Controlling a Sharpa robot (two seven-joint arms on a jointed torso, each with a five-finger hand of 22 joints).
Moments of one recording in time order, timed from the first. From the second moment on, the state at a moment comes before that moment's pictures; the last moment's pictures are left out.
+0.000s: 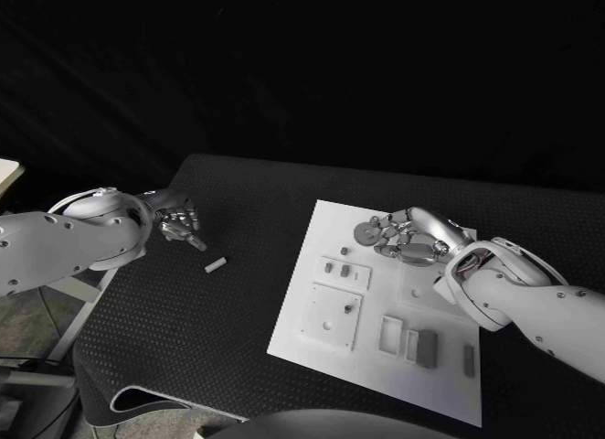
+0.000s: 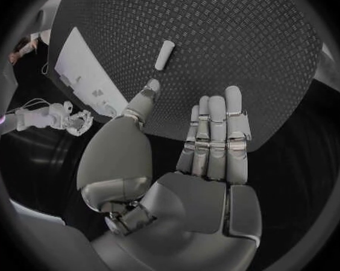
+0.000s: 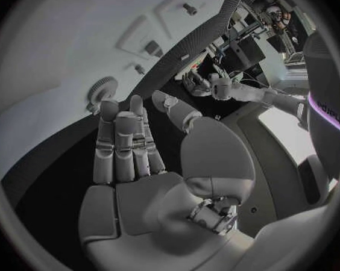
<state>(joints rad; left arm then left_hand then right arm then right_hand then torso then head) 1.24 -1.25 -0.19 1.47 -1.37 -0.21 -0.20 0.99 -0.30 0.40 -0.24 0.05 0.92 0.16 0.29 0.51 1.22 0.08 0.08 0.37 1.15 -0.02 0.76 0.92 0.02 1.21 -0.13 0.21 1.12 1.10 -0.63 -0.04 1.35 -1.27 -0.42 0.11 1.06 -0.15 0.61 -0.28 0.31 0.92 0.16 0.30 0.49 1.23 0.06 0.10 0.46 1.26 -0.05 1.13 0.81 0.25 1.15 0.03 0.66 1.31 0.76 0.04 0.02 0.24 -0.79</state>
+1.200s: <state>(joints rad) 1.19 -1.17 -0.24 1.45 -1.43 -0.17 -0.23 1.00 -0.28 0.44 -0.24 0.05 0.97 0.10 0.31 0.52 1.23 0.07 0.08 0.38 1.14 -0.03 0.76 0.91 0.03 1.21 -0.13 0.19 1.13 1.10 -0.62 -0.04 1.33 -1.25 -0.40 0.11 1.05 -0.14 0.61 -0.28 0.31 0.91 0.16 0.30 0.49 1.23 0.06 0.10 0.46 1.26 -0.05 1.13 0.81 0.25 1.14 0.03 0.66 1.31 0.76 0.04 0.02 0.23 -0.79</state>
